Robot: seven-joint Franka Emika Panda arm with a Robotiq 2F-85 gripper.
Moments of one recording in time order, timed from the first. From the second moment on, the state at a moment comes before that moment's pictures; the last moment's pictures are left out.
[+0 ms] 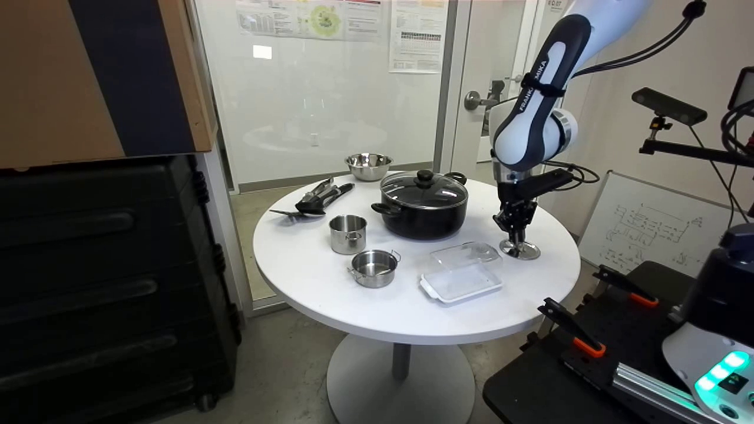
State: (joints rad) arm -0.04 0.42 -0.19 -2.43 -0.25 2.66 0.14
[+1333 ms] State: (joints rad) arm 0.05 0.01 -0.05 -2.49 -0.24 2.60 0.13
